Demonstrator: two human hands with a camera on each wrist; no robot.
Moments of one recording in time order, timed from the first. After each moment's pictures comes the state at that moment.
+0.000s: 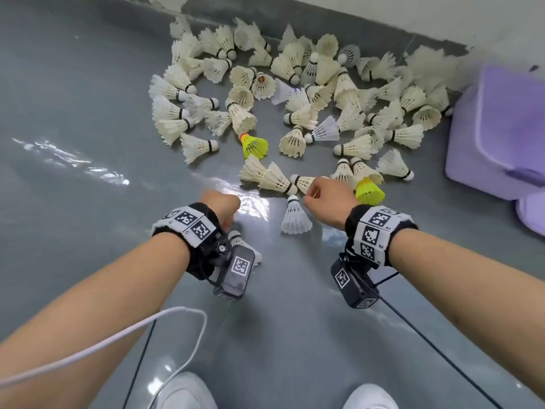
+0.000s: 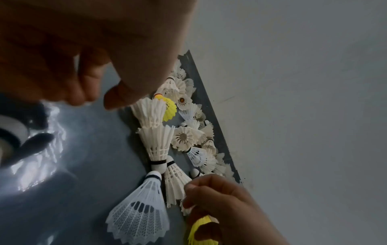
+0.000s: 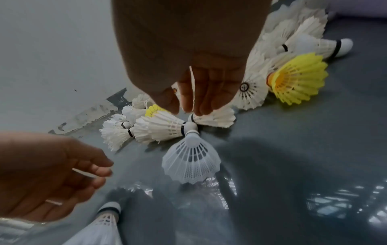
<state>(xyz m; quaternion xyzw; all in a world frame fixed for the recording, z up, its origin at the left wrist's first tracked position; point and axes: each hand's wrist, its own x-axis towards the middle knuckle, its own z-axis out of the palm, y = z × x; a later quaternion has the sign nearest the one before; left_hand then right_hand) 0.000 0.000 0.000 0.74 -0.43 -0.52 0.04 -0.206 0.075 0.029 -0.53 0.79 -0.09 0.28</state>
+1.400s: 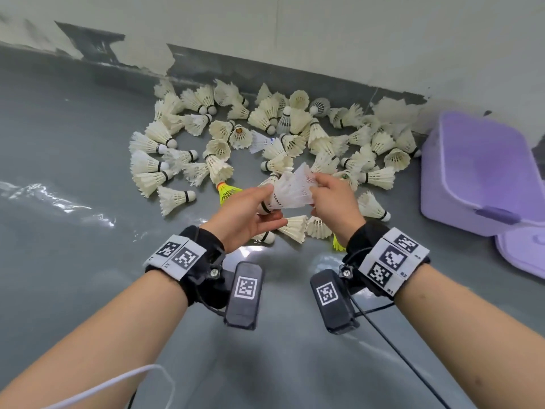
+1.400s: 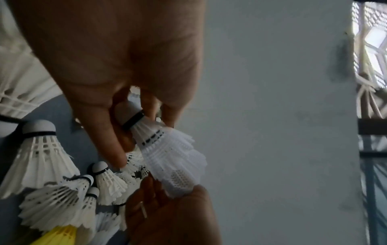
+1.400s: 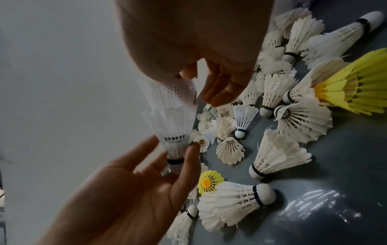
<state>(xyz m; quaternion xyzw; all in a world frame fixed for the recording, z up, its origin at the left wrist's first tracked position) -0.094 -0.005 0.089 0.47 -0.32 -0.79 0.23 -0.234 0.051 0.099 -0.33 0.75 -0.43 0.38</state>
